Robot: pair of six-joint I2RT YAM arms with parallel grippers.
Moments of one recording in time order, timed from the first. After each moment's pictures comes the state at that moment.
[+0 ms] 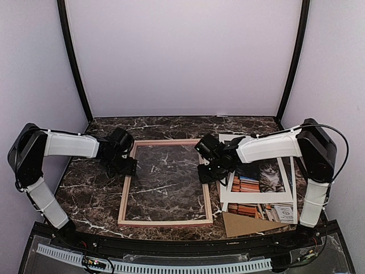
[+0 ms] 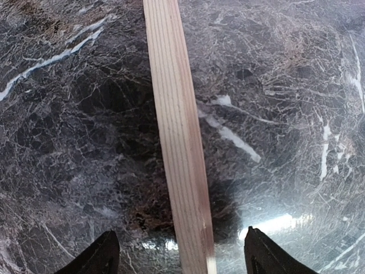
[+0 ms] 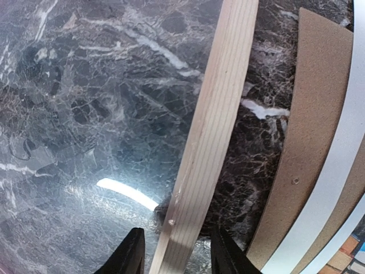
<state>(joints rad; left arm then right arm) -0.51 1.66 0.95 -0.46 -0.18 -0.42 0.90 1.90 1.23 -0.48 0.13 0.56</state>
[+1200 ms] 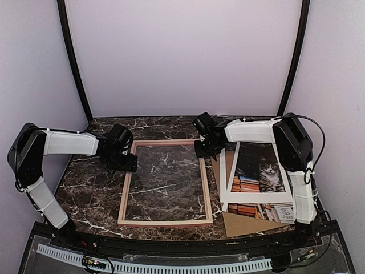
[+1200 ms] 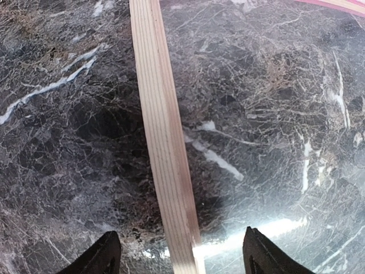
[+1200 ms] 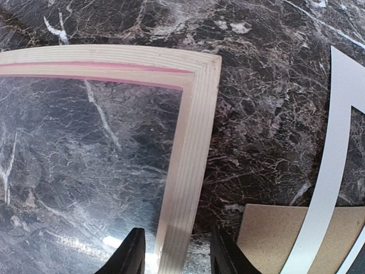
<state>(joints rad) -0.49 1.66 0.98 -0.45 -0.15 -0.37 0.72 2.18 1.66 -0.52 0.19 0.45</state>
